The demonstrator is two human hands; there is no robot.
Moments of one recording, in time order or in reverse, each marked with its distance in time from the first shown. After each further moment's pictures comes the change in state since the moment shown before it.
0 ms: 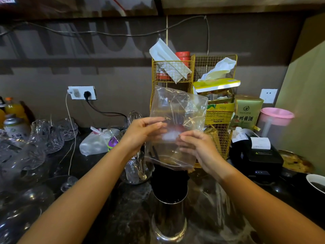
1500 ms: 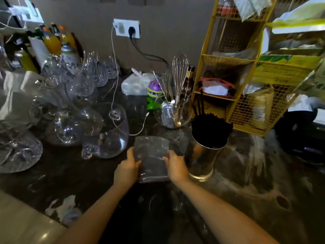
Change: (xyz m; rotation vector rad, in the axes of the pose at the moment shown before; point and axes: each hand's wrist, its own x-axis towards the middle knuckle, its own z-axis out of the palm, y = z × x) left_hand -0.217 -0.187 -0.064 0.914 0.459 -0.627; right_hand -0.078 0.219 0.106 -1.057 -0.221 0.125
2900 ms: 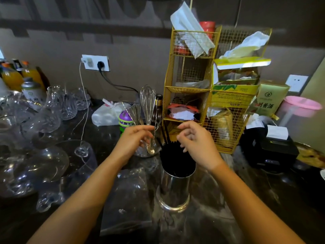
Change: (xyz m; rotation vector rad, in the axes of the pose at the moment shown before) left_hand 0.045 0.179 -0.073 -0.741 -0.178 0.406; right_hand -0.009 -0.033 -0.212 0.371 0.236 -0.225
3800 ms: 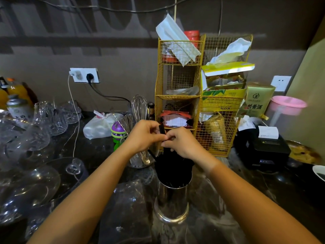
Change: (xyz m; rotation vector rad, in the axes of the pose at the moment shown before) left_hand 0.042 0.033 0.024 0.368 -0.276 0.231; right_hand 0.044 0.003 0.006 -0.238 -0.181 0.004
